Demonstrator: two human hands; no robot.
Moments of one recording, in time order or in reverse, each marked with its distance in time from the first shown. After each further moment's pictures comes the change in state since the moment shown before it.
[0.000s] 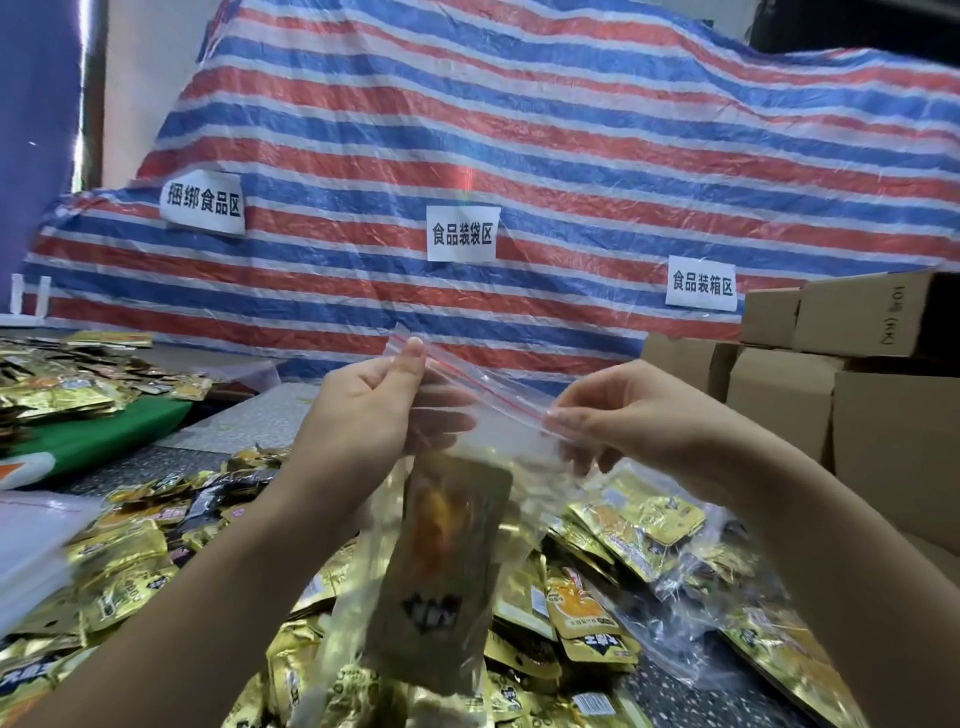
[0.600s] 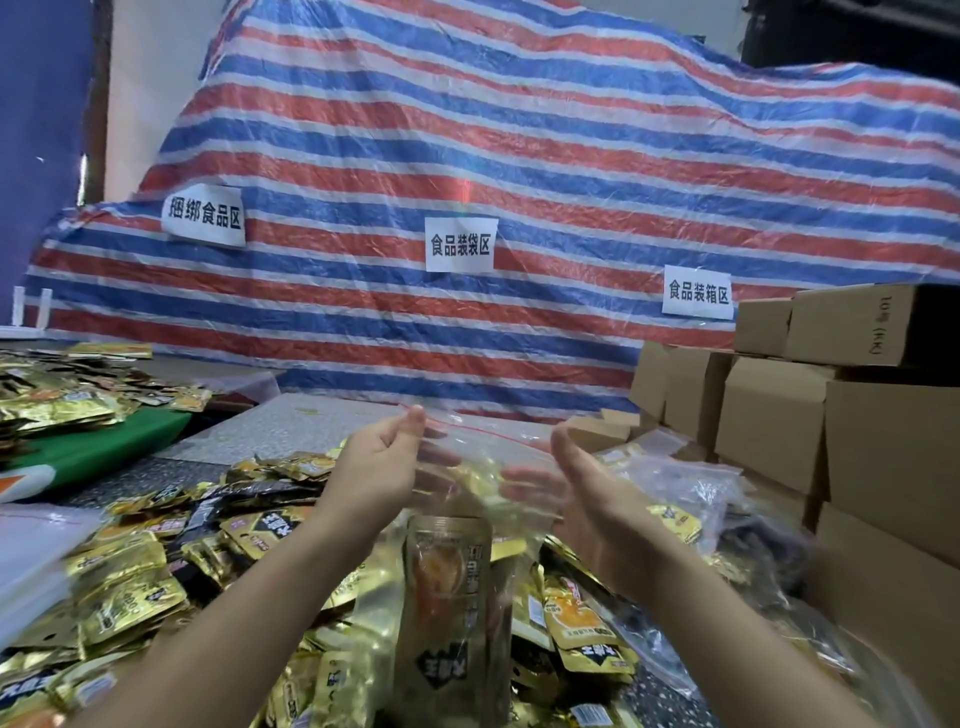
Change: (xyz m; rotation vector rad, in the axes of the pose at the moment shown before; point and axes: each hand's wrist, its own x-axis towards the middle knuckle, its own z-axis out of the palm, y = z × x) left_hand 0.022 -0.060 -0.008 0.151 0.011 -0.176; right_hand 0.008 0.062 0.068 0.705 0.124 0.154
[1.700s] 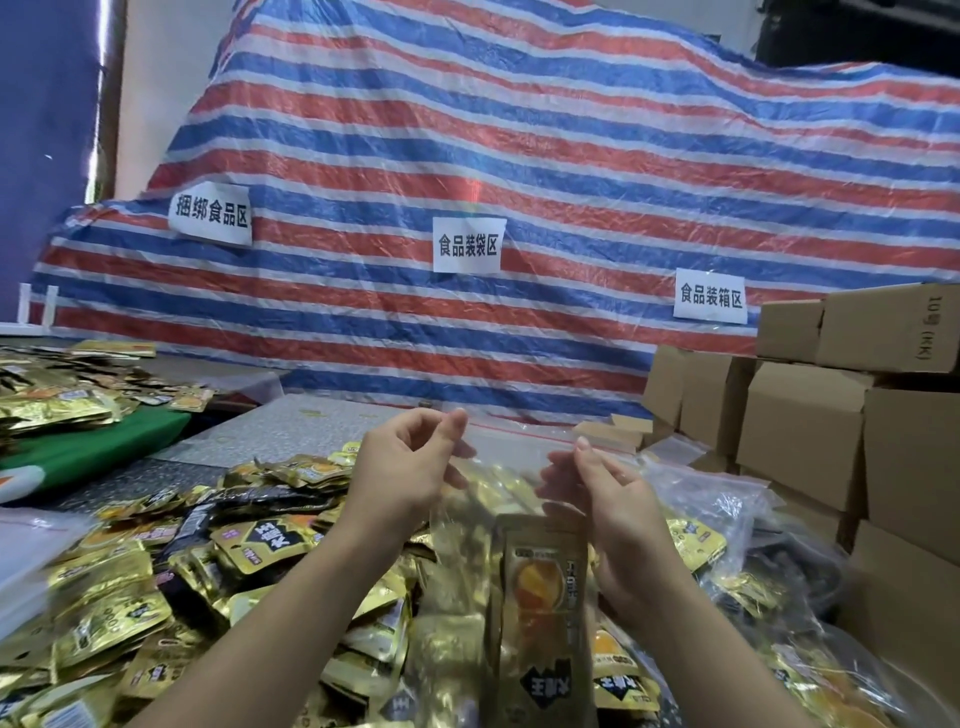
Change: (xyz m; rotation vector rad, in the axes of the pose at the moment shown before) left_hand 0.020 -0.016 0.012 0.023 0.076 0.225; right_hand 0.031 0.025 -0.004 0.147 0.363 -0.143
